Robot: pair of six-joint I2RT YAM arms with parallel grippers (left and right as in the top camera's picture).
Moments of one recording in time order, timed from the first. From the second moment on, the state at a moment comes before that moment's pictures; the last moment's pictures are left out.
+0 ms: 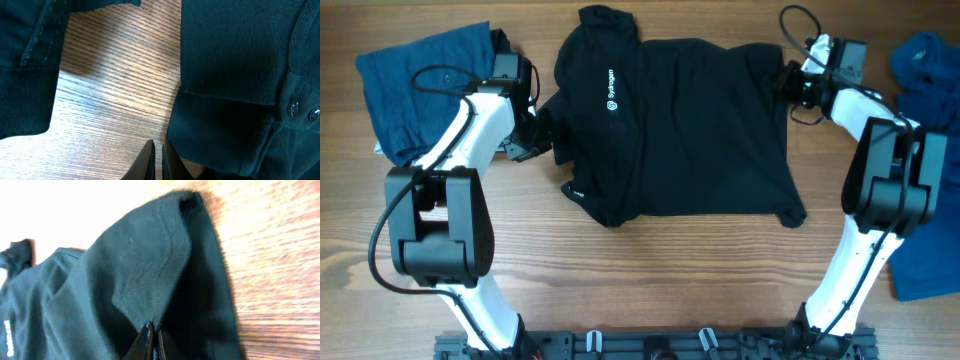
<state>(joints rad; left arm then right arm) -0.06 1.96 1.38 -0.86 0.09 -0.45 -0.19 2.26 1.47 -0.09 -0.55 0.33</state>
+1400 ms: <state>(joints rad) -0.06 1.96 1.38 -0.86 0.07 -0.45 -0.24 2.24 1.47 -0.14 -0.61 0.26</state>
